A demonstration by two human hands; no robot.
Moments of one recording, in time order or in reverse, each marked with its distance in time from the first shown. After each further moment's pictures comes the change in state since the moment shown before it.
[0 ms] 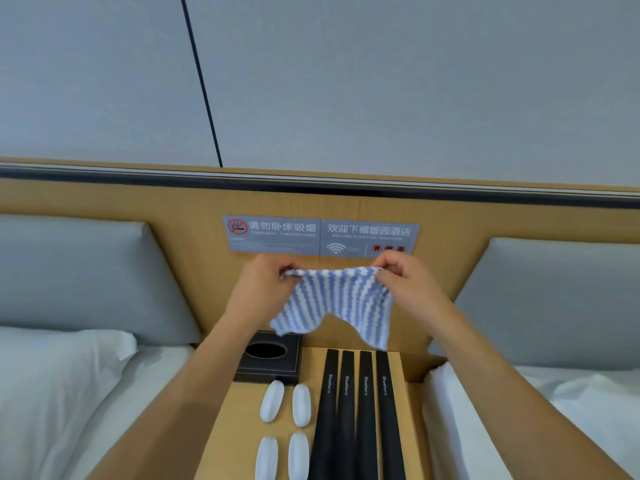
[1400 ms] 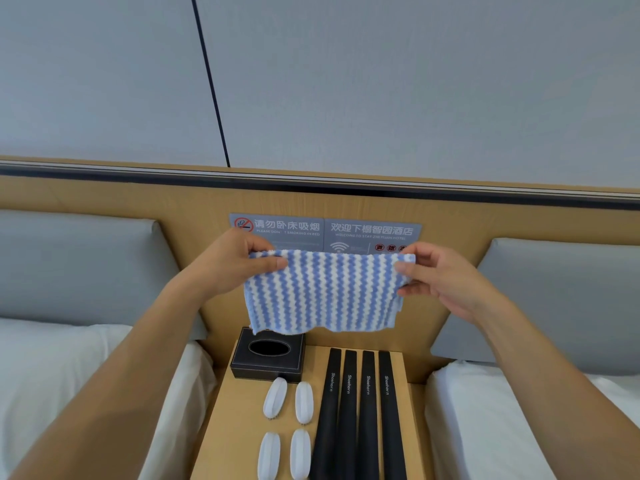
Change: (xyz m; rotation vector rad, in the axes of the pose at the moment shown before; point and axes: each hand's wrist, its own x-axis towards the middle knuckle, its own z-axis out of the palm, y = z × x) left_hand 0.010 -0.017 -0.065 -0.083 -0.209 0.100; right_hand 0.004 0.024 -0.051 0.534 -0.241 0.071
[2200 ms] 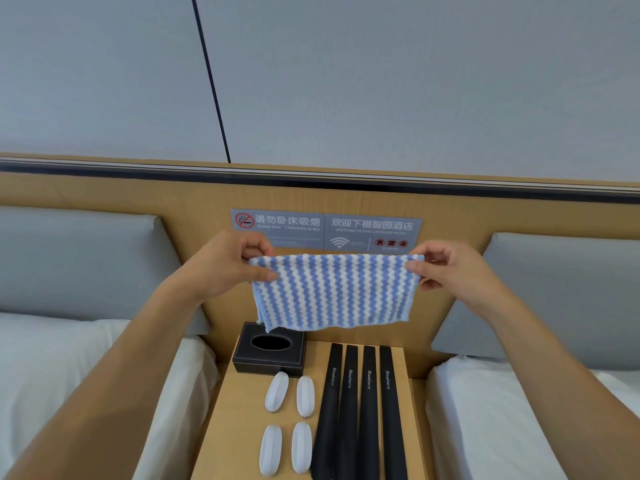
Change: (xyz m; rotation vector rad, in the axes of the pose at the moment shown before) left_hand -0.006 -0.019 -0.001 -0.142 -0.085 0.033; right_hand -0.004 0.008 -0.019 -0.378 0.115 -0.143
